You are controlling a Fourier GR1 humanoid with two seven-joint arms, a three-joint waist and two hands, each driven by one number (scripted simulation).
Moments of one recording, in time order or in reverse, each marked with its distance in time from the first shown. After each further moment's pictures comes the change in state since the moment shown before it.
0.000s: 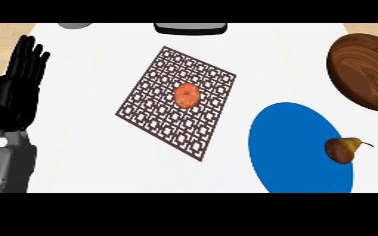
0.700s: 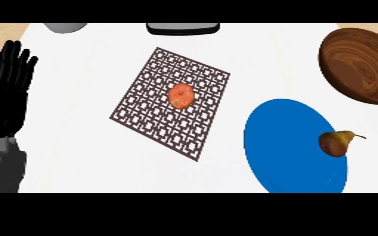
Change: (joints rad) left arm 0.038 0.020 0.036 -0.012 0.024 -0.005 -0.007; right arm 0.191 0.169 0.102 -0.111 0.158 -0.220 0.127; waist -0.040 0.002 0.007
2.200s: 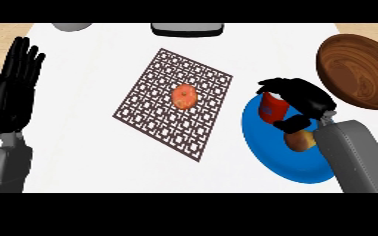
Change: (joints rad) left arm -0.028 -0.001 -0.029 0.017 -0.009 0.011 0.009; right arm -0.281 0.820 0.774 -0.800 0.209 0.299 0.506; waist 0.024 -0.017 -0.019
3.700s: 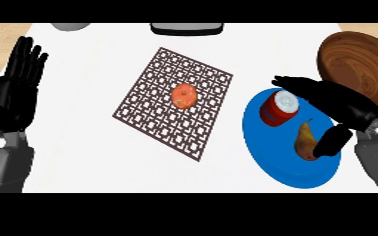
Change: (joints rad) left arm 0.006 0.041 -0.069 0.005 0.041 0.062 -0.015; right arm 0.089 -0.202 0.027 -0.341 -0.345 0.200 0.179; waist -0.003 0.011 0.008
